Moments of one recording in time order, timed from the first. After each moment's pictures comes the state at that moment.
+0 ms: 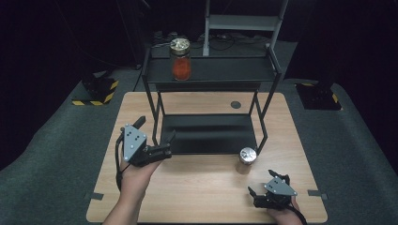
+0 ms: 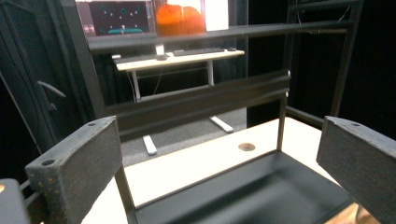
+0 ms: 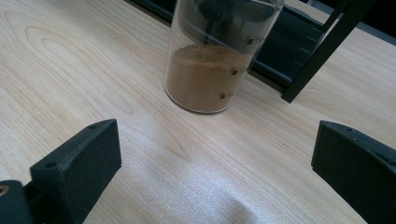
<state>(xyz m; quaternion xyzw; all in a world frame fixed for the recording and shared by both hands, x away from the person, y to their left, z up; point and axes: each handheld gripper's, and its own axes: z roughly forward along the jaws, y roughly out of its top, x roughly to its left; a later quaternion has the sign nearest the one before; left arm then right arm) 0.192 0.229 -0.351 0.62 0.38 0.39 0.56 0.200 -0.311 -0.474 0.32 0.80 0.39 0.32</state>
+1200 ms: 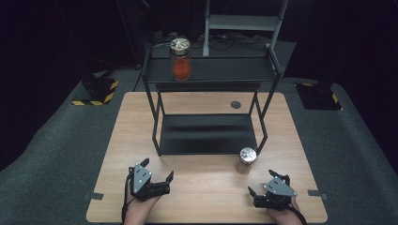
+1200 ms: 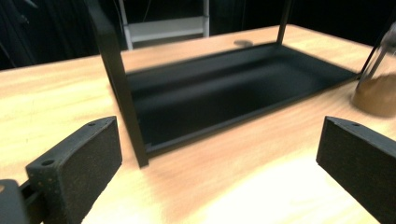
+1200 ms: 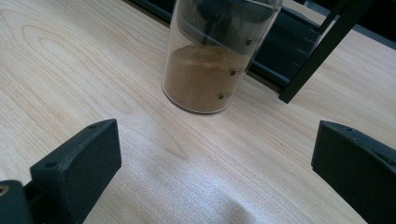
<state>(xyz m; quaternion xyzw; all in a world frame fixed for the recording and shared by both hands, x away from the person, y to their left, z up) 0.171 0.245 -0.469 0.68 0.44 0.32 0.49 0.198 -0.309 -0.475 0.32 0.80 0.39 0.33</state>
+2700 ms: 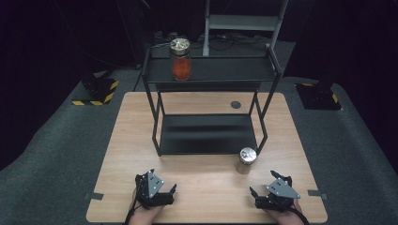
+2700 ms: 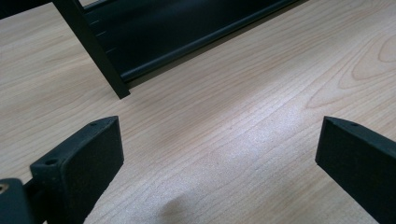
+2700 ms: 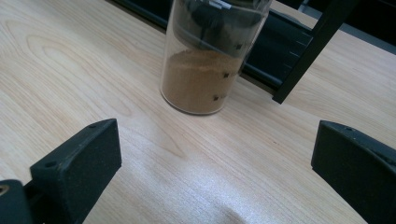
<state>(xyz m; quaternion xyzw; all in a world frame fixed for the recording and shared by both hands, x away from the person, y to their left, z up) 0.179 0.220 -0.475 0.77 0.41 0.32 0.38 0.191 -0.315 -0.474 0.33 0.79 0.41 0.33</state>
